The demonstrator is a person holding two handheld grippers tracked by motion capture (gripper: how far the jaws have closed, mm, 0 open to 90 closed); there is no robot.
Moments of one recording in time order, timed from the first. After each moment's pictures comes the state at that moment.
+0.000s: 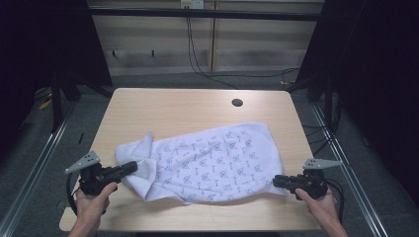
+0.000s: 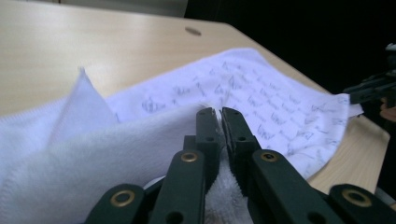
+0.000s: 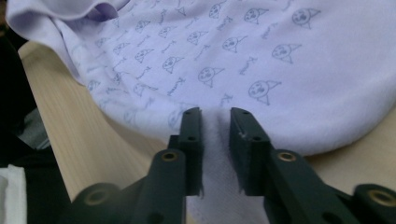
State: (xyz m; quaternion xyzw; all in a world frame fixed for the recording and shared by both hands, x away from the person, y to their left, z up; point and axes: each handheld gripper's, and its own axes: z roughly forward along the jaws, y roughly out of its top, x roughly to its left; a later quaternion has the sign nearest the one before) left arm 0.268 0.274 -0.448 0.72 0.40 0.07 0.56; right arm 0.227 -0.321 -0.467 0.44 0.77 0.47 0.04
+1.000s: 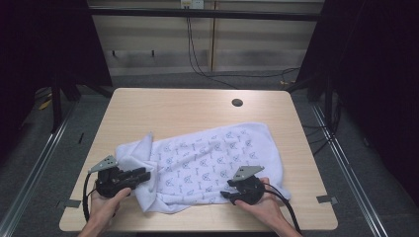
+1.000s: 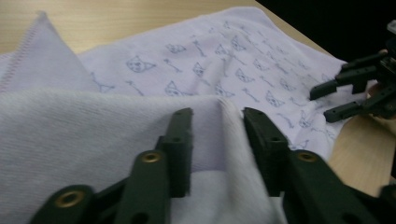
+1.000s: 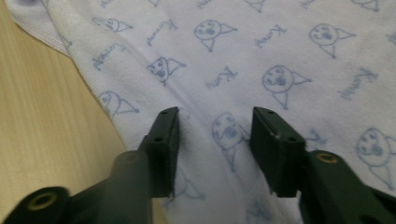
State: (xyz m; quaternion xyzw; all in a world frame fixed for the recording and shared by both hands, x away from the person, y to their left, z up) left arm 0.277 0.256 -0.474 0.75 0.41 0.04 0.52; right arm 0.245 -0.161 -0.497 0.32 0.87 0.35 0.10
